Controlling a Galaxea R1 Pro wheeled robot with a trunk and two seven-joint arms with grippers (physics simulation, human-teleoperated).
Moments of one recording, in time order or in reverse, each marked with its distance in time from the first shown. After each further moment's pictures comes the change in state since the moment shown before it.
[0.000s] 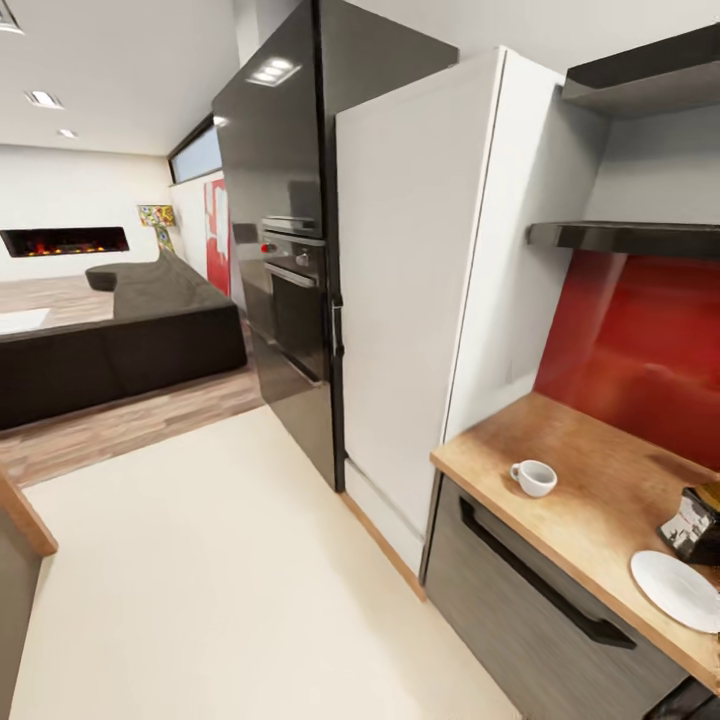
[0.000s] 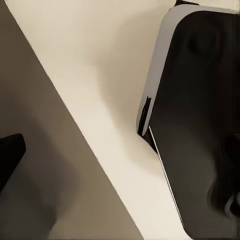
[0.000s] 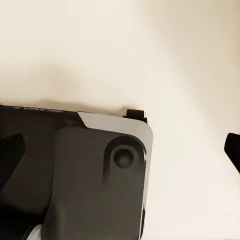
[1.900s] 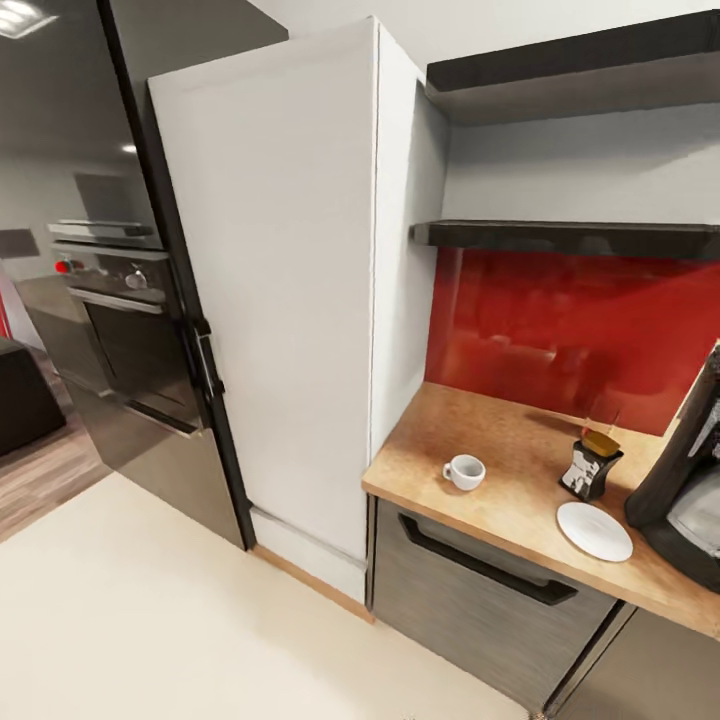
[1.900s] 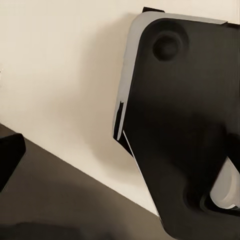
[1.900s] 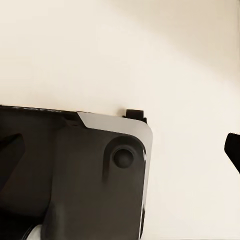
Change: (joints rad) left arm 0.000 0.003 -0.005 -0.007 -0.005 -0.012 -0.120; right arm 0.000 0.000 0.000 0.000 0.000 0.000 -0.002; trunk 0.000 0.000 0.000
